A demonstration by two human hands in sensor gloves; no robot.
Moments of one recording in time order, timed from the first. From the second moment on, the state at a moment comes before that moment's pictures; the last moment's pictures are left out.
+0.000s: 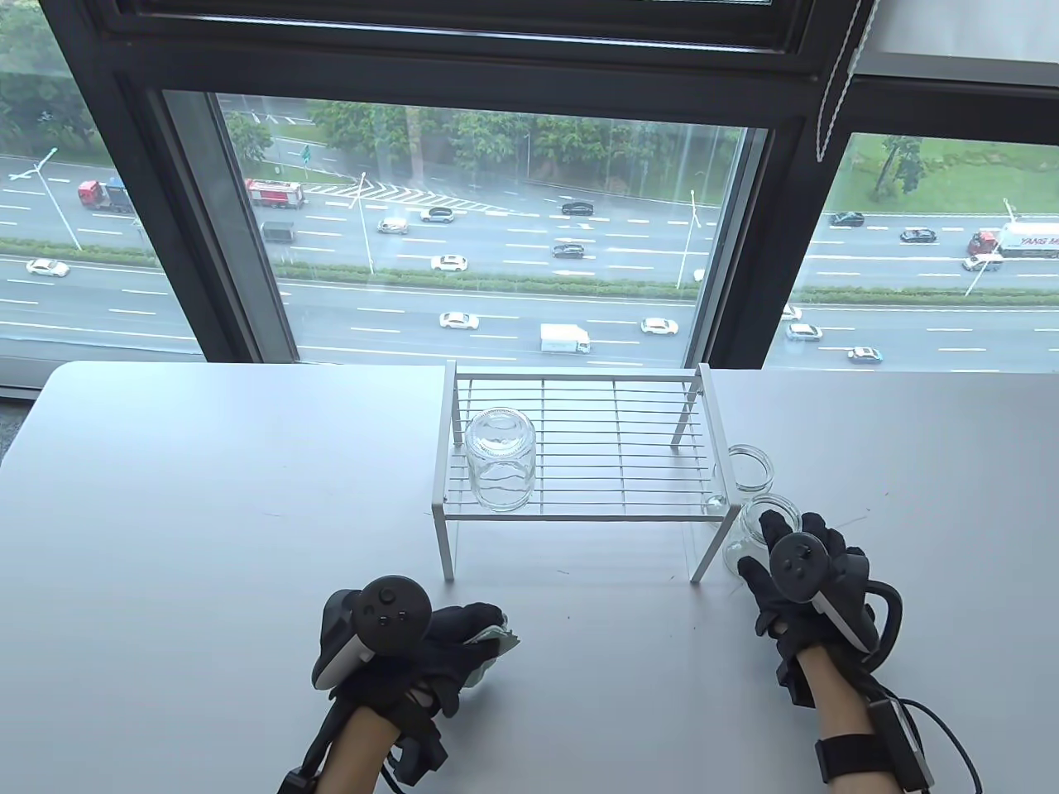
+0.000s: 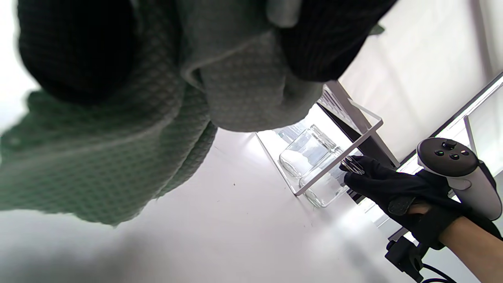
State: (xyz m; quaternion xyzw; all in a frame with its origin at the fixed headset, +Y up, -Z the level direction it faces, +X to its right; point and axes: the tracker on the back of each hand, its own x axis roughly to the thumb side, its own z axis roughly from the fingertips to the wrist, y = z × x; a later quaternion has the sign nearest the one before) left_hand -0.149 -0.713 -0.309 -0.10 -0.19 0.35 0.91; right_hand 0.290 -0.721 -0.376 -0.07 -0.06 0.99 0.05
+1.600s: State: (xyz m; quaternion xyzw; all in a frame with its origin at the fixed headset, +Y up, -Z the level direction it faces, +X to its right) left_hand -0.095 -0.734 -0.288 -0.13 -0.27 0.76 0.58; right_hand 0.165 -0.691 -0.293 0.26 -0.01 0.82 0.51
